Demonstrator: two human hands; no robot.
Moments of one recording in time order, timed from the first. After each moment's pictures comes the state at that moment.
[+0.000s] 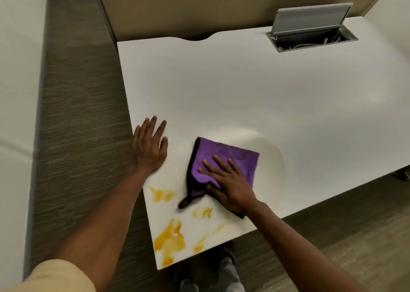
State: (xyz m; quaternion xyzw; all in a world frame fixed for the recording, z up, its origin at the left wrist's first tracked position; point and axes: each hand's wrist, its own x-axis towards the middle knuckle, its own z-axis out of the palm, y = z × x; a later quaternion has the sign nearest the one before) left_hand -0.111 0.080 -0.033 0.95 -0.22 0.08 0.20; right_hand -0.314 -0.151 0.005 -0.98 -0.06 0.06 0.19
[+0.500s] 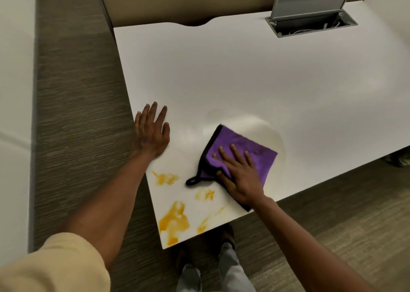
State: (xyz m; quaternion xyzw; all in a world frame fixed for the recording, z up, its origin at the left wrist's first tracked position) left_hand -0.109 0.079 -0.038 0.96 -0.22 0.08 0.18; right_hand -0.348 -0.148 -0.003 -0.98 0.04 0.03 0.19
